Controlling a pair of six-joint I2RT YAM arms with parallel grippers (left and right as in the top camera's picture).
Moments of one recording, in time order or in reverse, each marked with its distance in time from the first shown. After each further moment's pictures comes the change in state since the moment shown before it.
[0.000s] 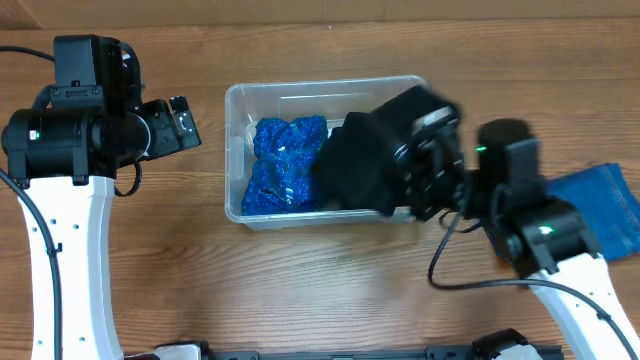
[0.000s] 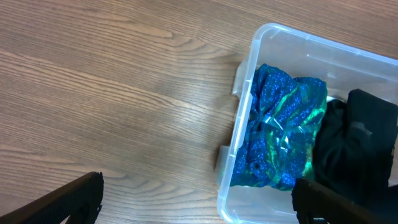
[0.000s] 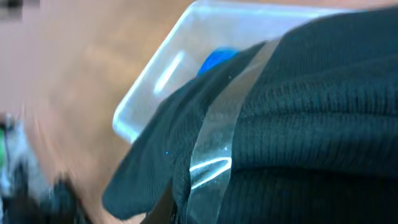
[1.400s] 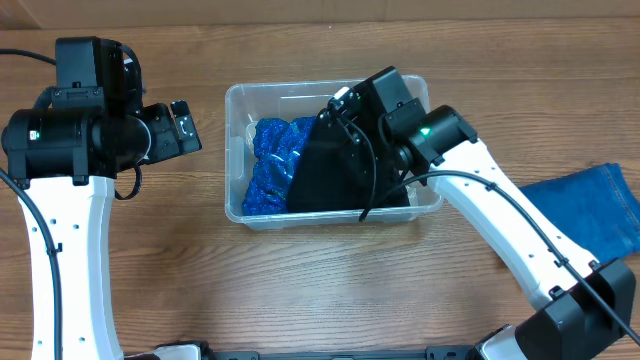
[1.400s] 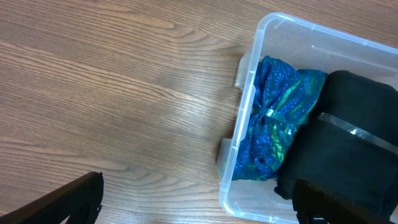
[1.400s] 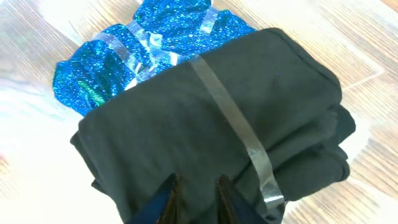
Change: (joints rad) left arm 0.000 0.000 0.000 -0.026 0.000 0.000; right arm 0.197 0.550 0.436 -0.197 0.402 -0.229
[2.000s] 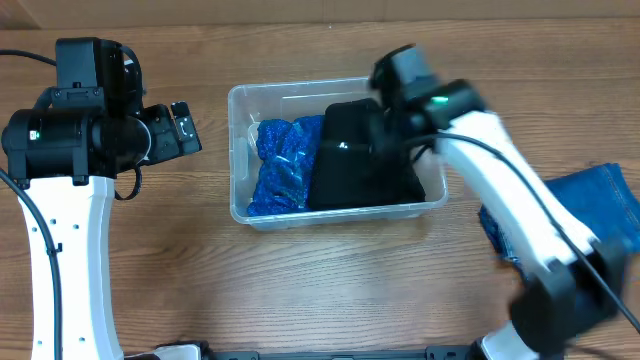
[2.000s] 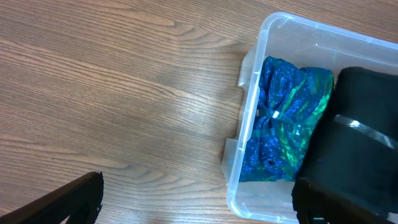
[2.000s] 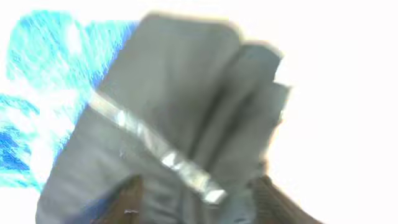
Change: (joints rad) left arm 0.000 0.000 0.000 -0.007 0.000 0.000; right arm -0.140 0.069 0.103 -0.070 0.168 0.328
